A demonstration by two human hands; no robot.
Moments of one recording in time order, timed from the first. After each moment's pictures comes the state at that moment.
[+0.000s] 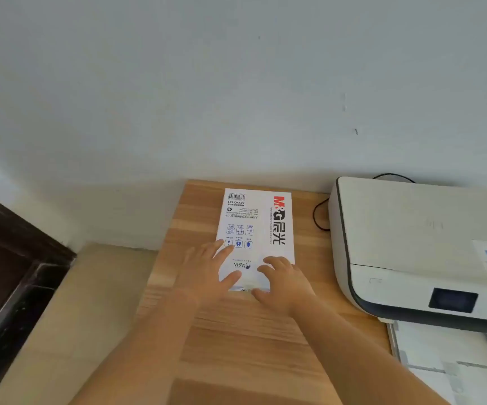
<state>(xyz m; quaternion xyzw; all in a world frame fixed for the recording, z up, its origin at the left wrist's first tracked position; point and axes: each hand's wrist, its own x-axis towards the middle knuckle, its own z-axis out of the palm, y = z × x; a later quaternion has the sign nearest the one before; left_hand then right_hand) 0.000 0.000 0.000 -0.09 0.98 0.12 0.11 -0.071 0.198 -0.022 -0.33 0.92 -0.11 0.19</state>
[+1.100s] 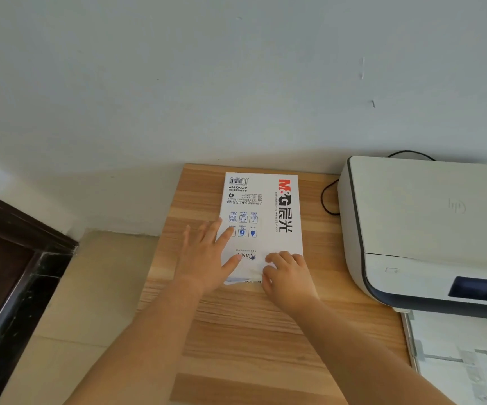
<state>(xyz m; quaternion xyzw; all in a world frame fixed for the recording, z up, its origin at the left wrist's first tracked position) -0.023 -0.015 -0.021 -0.08 0.99 0.03 0.07 -0.069 0.191 -0.069 -0.36 0.93 -0.09 0.01</state>
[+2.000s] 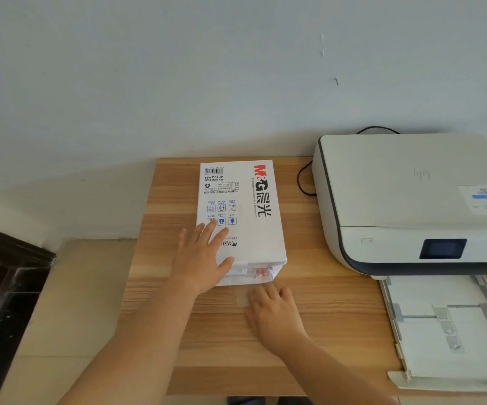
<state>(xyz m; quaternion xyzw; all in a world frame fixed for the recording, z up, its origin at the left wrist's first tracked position) -0.017 0.011 -0.038 -0.03 0.99 0.04 0.11 0.026 0.219 -0.114 -0.35 0.94 -0.04 0.00</state>
